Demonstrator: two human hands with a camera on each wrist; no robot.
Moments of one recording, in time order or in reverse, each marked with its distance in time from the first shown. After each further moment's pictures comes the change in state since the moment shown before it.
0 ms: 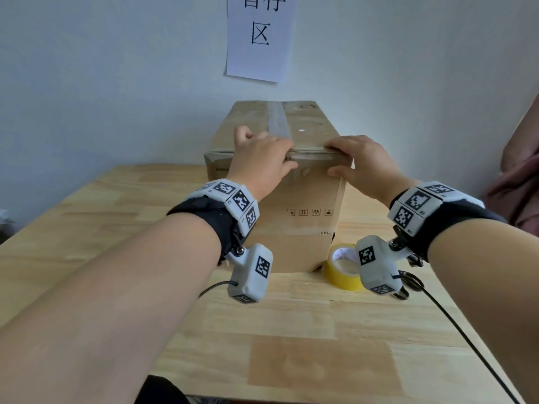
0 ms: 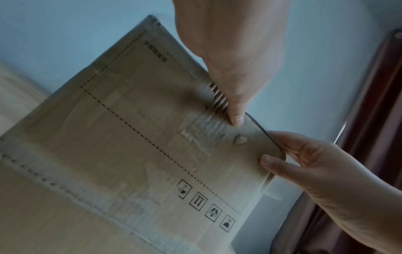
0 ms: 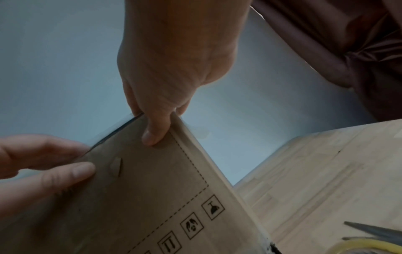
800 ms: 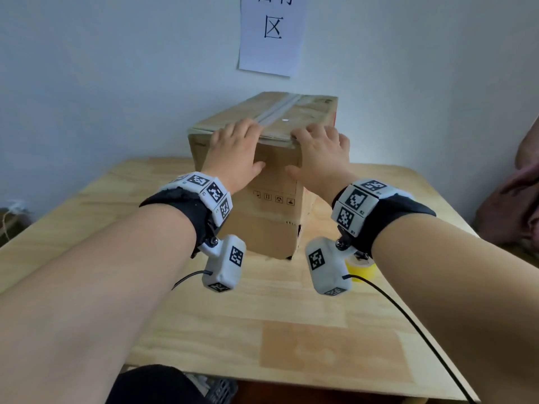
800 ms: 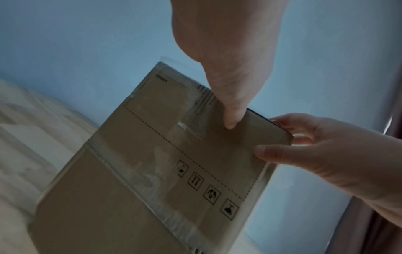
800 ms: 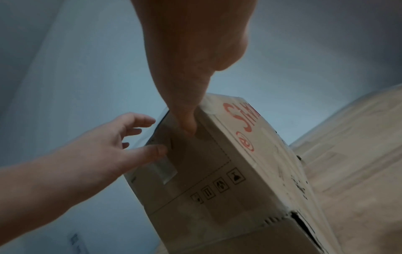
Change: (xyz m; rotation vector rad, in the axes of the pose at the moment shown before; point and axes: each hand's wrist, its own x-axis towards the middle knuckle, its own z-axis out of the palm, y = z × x) left_hand -0.034 -0.054 -0.006 0.035 -0.091 -0.105; right_hand 0.015 -0.086 0.047 -0.252 0.063 0.104
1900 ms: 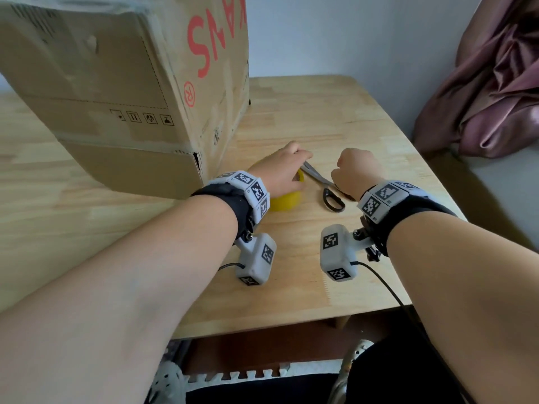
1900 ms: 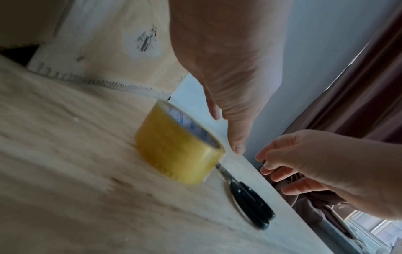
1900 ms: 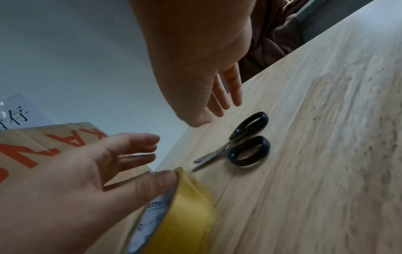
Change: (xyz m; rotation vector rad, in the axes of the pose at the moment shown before) left_hand -0.017 0.228 0.160 -0.504 -0.624 0.339; right_hand -0.132 0.223 0.092 0.031 -0.435 0.604
